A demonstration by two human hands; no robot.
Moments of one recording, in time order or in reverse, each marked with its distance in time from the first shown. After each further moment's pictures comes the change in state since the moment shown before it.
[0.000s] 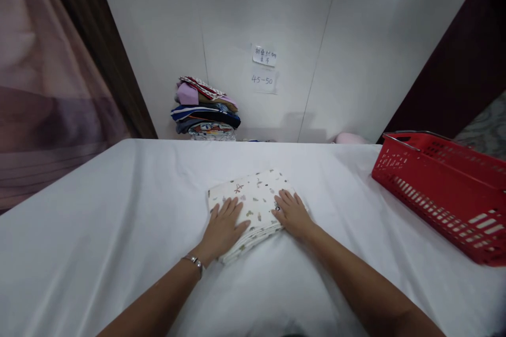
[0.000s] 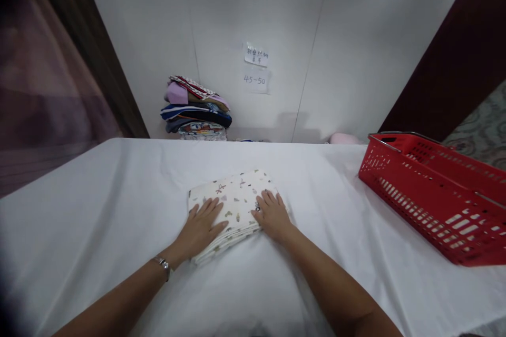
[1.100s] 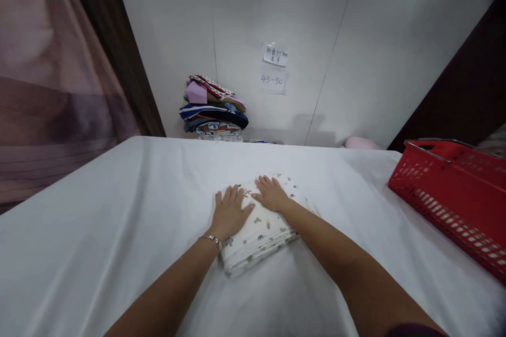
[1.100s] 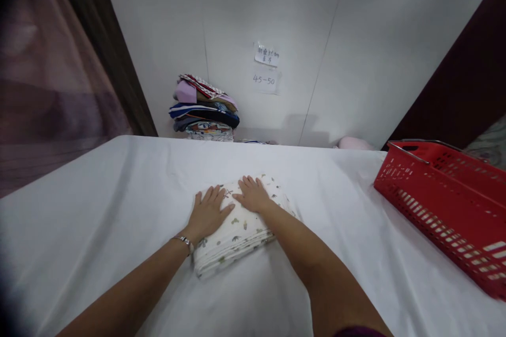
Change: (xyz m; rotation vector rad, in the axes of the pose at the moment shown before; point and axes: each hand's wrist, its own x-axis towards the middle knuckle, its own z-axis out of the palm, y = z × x) left_hand 0.057 -0.018 0.004 0.109 0.161 -0.154; right_hand 0.126 -0.032 0.006 -0.026 -0.028 -0.207
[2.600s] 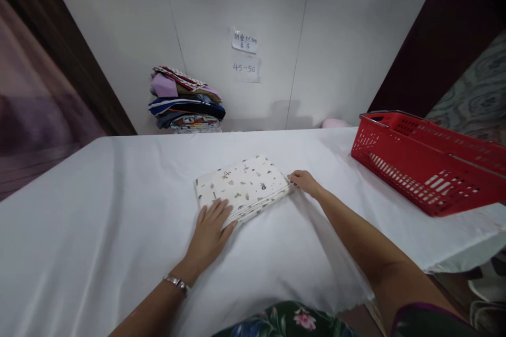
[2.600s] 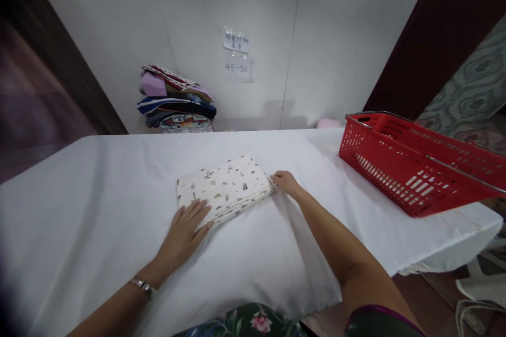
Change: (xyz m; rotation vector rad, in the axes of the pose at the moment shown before) left_hand -0.109 0.005 -0.003 -0.172 0.129 0.320; right_hand -0.153 0.082 -0.031 0.805 0.219 0.631
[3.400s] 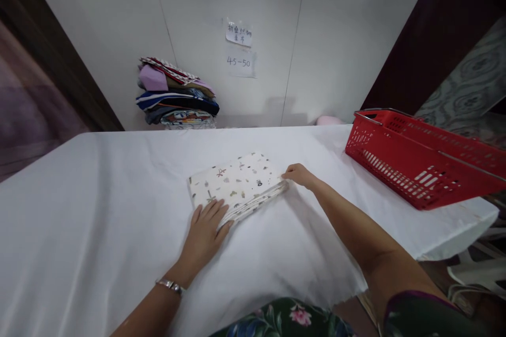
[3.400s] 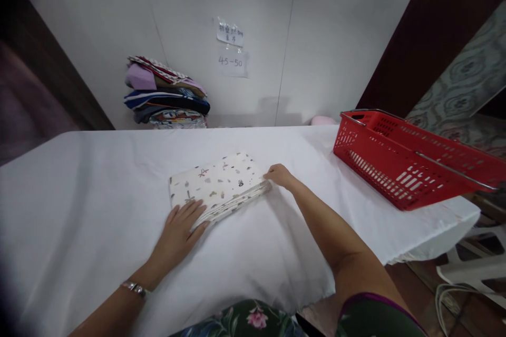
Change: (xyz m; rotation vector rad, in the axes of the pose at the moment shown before) left_hand 0.000 -0.001 0.004 0.011 0.043 0.026; right_hand -0.003 -0.031 -0.008 -0.304 -0.050 0.049
